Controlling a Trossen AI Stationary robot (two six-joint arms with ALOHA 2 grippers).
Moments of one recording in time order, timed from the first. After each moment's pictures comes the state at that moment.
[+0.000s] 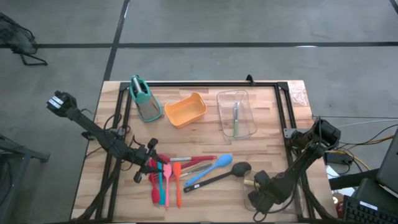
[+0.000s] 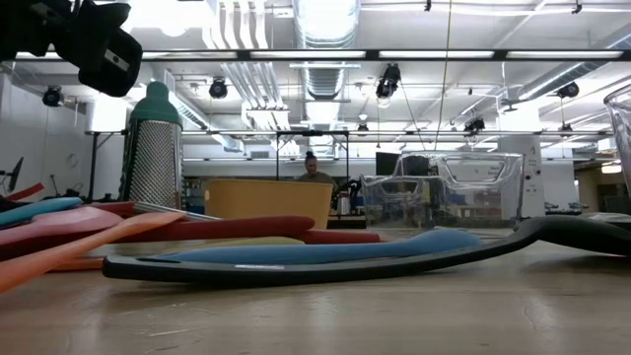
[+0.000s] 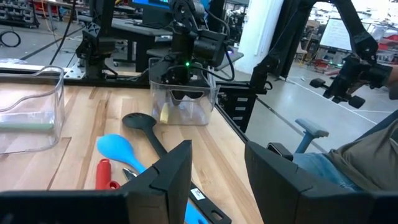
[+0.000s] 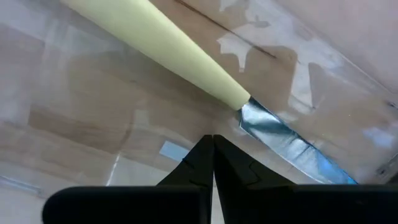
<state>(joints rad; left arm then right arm) -0.61 0.90 0.22 0.66 -0.29 -0.21 0.89 1.79 1.04 -0.85 -0.12 2.02</state>
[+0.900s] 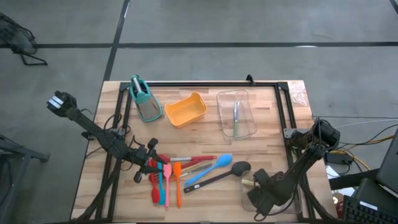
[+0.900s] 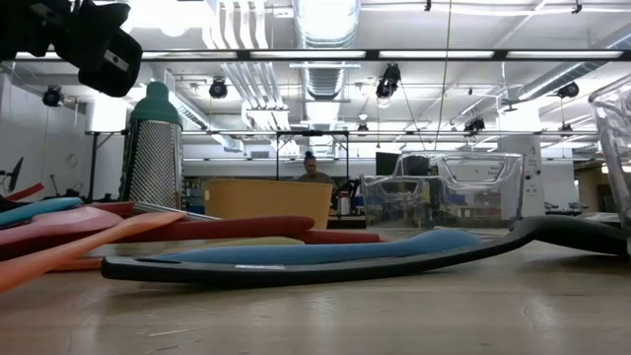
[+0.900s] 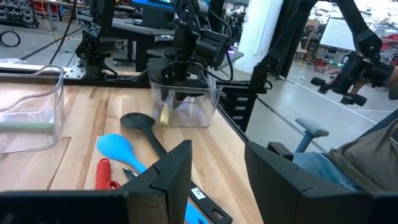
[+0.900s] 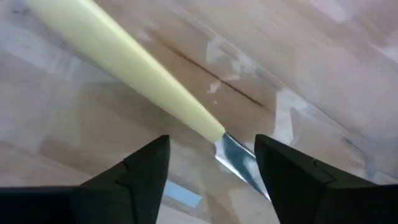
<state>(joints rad) -0.61 0.90 0.21 0.66 -0.29 -0.21 0.89 1.81 1.09 -0.94 0.02 1.96</state>
